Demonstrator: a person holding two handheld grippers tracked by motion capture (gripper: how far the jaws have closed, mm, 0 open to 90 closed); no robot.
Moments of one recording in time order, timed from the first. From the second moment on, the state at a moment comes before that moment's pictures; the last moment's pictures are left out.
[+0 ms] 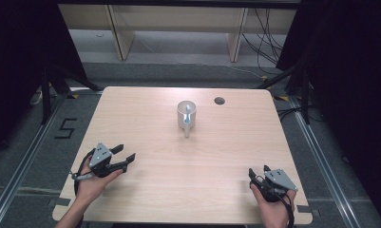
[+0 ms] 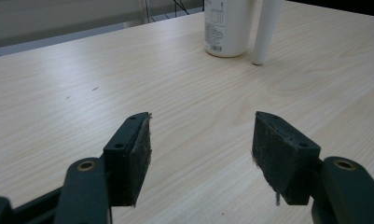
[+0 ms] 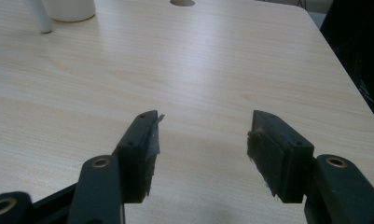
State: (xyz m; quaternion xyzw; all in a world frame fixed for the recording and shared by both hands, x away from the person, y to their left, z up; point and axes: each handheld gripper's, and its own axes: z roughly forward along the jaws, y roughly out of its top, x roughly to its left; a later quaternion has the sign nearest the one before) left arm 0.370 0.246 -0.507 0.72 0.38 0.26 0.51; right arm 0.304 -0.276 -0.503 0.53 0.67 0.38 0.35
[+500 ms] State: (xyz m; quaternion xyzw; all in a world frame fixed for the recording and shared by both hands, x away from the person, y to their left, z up) left arm 0.359 0.265 -0.516 0.72 0.40 0.27 0.51; right arm 0.304 -0.273 -0.506 0.54 0.67 0.38 0.34
